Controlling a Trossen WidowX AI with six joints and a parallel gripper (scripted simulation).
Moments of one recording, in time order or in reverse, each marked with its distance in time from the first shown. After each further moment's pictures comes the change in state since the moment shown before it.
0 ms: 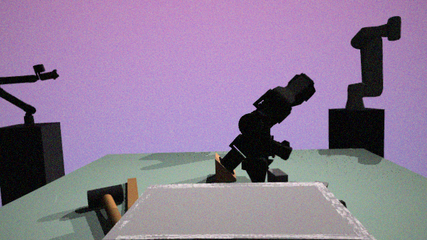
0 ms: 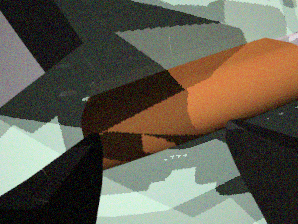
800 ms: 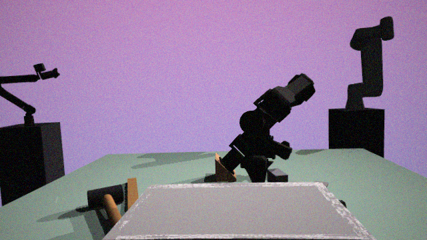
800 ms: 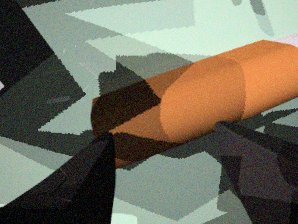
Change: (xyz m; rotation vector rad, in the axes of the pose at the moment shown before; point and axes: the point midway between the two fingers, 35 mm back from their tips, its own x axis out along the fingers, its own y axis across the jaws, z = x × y) arm -0.003 -0.011 0.002 0.012 -0.015 -0.067
